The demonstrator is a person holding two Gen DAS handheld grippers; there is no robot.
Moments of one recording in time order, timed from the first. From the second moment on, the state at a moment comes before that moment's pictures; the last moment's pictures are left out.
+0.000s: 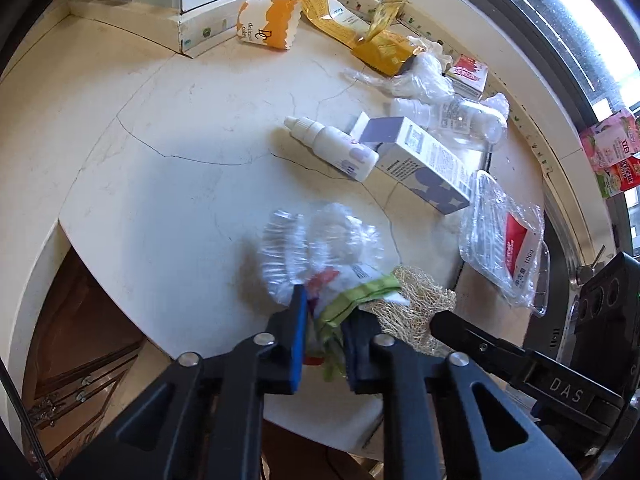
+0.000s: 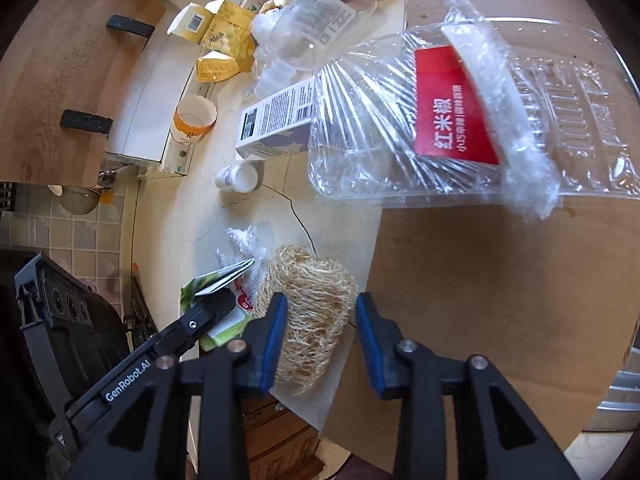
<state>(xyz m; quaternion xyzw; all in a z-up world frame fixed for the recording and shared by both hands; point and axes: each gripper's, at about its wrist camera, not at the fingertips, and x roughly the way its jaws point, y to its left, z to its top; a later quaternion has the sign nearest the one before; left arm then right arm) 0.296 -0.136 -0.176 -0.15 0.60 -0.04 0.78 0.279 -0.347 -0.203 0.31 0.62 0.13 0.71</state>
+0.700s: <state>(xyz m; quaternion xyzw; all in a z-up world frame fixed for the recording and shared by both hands) 0.260 -0.107 -0.142 -0.14 0.56 -0.04 0.82 0.272 -0.347 -0.174 0.28 0.57 0.15 0.76</state>
